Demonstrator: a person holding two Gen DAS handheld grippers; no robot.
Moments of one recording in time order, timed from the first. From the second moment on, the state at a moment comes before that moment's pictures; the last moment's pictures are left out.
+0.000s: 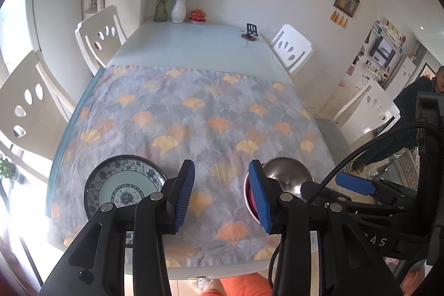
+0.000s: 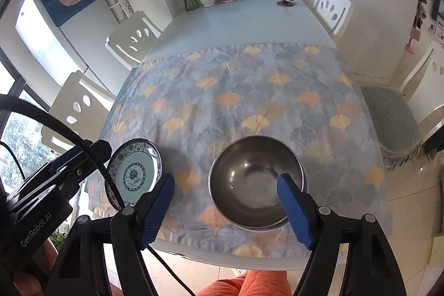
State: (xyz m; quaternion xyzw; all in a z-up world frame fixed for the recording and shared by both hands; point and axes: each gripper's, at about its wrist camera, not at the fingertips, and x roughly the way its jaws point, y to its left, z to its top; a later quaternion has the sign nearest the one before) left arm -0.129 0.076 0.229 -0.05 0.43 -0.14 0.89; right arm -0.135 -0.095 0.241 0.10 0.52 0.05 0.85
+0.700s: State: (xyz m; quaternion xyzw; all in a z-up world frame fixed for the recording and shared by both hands) left arm -0.090 0.031 0.216 -0.05 0.47 -0.13 0.87; right arm -0.094 -0.137 0.236 0.12 0.51 0.05 0.85
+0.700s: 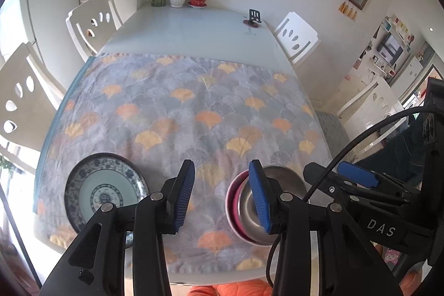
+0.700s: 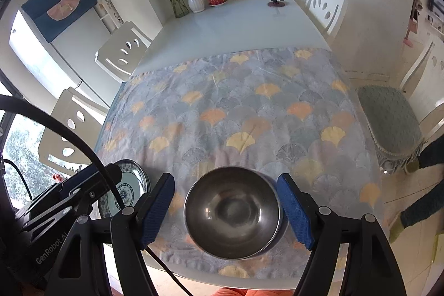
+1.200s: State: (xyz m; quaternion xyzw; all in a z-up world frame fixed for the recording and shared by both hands) left arm -0.073 0.023 0.201 -0.07 0.49 -0.12 0.86; right arm -0.073 -0.164 0.219 0.14 0.55 0.06 0.82
